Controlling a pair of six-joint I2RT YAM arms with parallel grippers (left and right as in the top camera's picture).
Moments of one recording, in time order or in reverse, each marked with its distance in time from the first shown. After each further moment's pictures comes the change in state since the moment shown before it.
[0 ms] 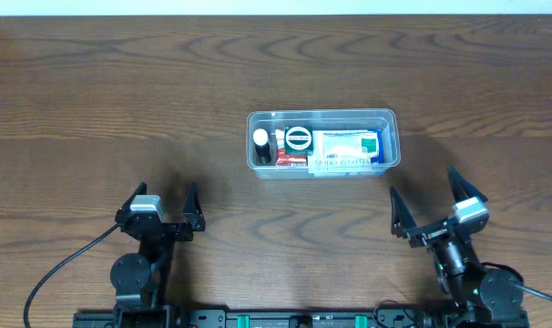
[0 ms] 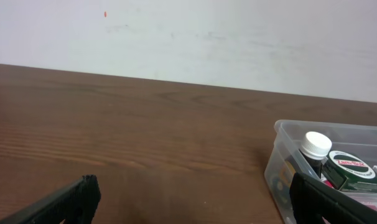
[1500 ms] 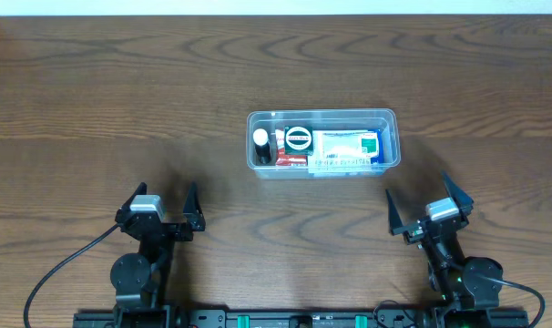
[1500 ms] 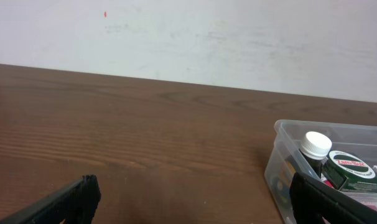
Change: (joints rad) left arm 0.000 0.000 0.000 0.000 0.000 0.000; right arm 0.000 -0.018 -0.144 0.005 0.075 -0.237
